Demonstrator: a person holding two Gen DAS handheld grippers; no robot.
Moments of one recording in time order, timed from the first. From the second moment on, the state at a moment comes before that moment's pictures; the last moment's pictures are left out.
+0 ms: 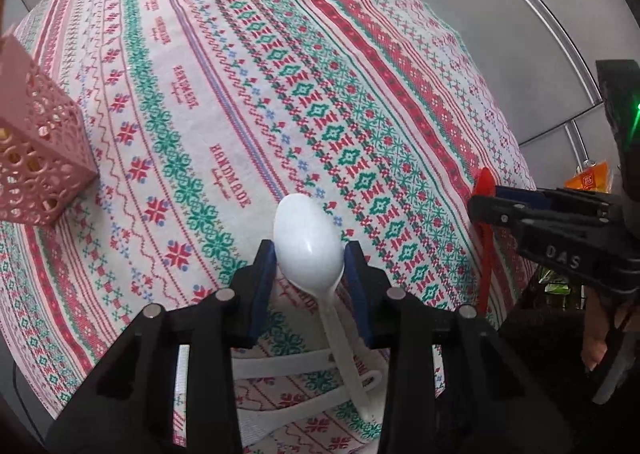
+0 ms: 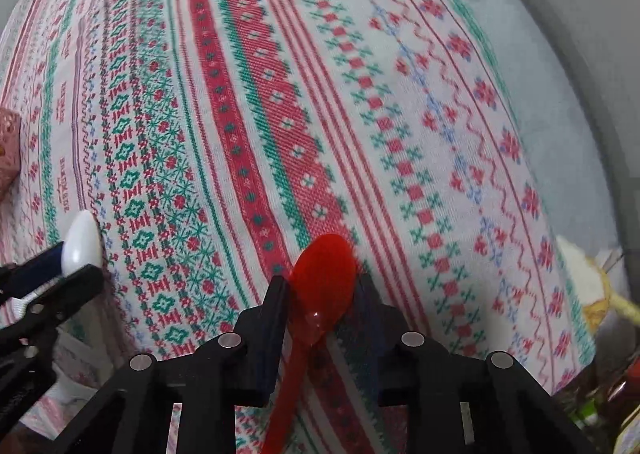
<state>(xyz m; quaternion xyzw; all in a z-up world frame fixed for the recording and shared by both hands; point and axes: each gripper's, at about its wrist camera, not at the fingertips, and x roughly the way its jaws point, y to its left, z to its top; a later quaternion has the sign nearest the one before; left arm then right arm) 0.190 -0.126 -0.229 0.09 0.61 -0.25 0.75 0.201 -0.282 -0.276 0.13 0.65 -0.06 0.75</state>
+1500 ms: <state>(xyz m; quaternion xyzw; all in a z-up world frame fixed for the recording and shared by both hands) 0.169 0.044 -0.028 -0.04 0.22 -0.10 0.97 0.197 -0.188 -0.053 0.13 0.23 0.04 0.96</state>
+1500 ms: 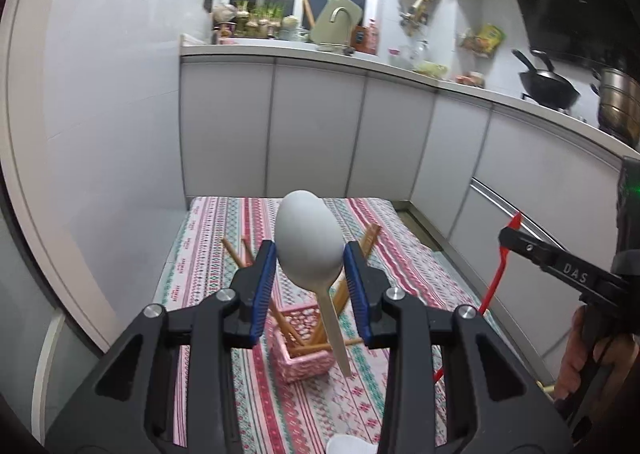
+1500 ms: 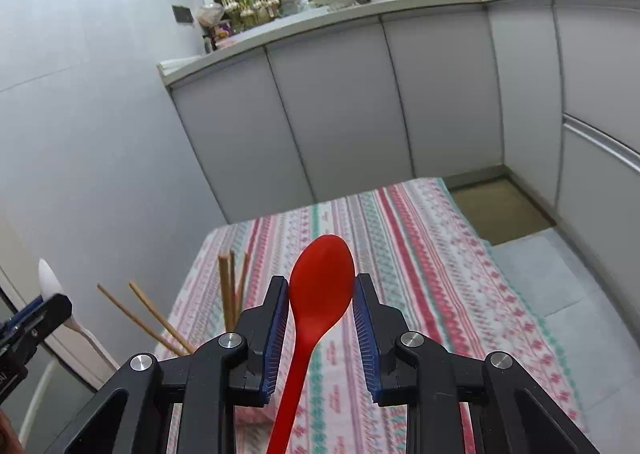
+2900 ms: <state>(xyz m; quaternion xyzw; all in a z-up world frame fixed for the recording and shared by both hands) 0.212 0.036 -0.077 0.03 0.26 -0.10 0.96 0.270 -0.113 -0.100 0.11 0.20 0.14 0.96</state>
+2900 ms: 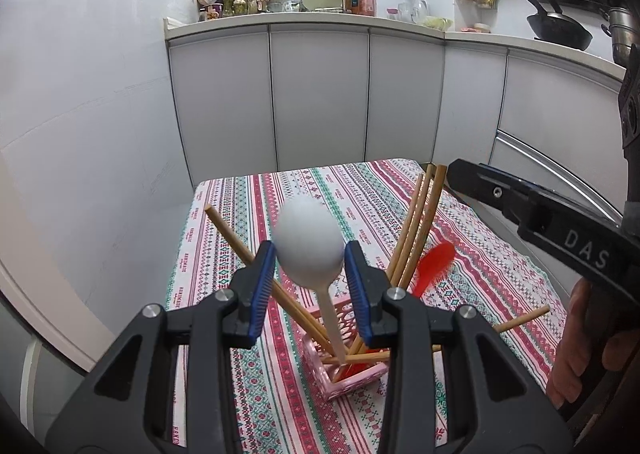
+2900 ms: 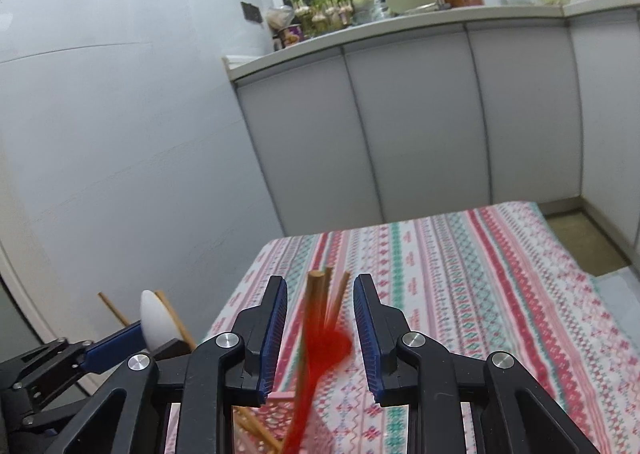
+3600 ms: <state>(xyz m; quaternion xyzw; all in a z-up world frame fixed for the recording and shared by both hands) 0.188 0.071 -0.062 -0.02 0.32 -0.10 0.94 0.244 -0.181 -0.069 0.14 0.25 0.09 0.96</state>
